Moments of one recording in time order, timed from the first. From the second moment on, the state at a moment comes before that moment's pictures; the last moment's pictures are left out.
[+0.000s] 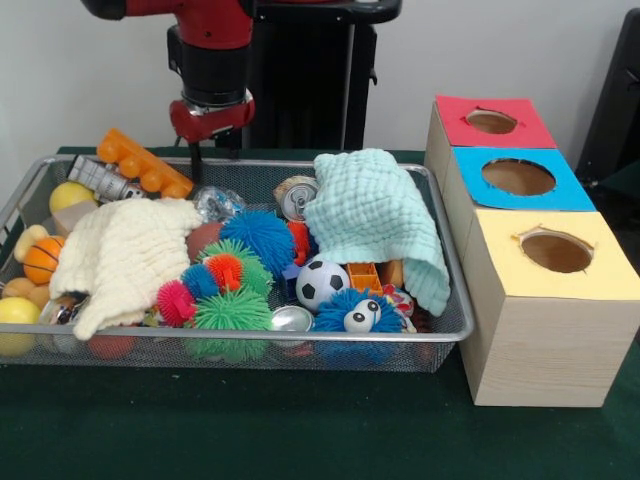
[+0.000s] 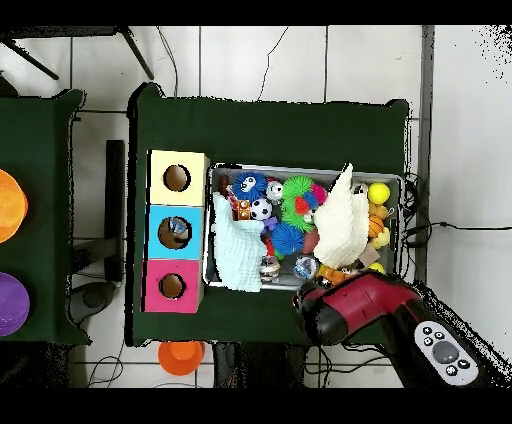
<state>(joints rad) -0.84 -0.64 0.48 2.01 -1.14 0.49 1.55</state>
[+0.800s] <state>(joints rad) -0.89 -0.70 0.59 2.01 -1.03 0.66 1.46</state>
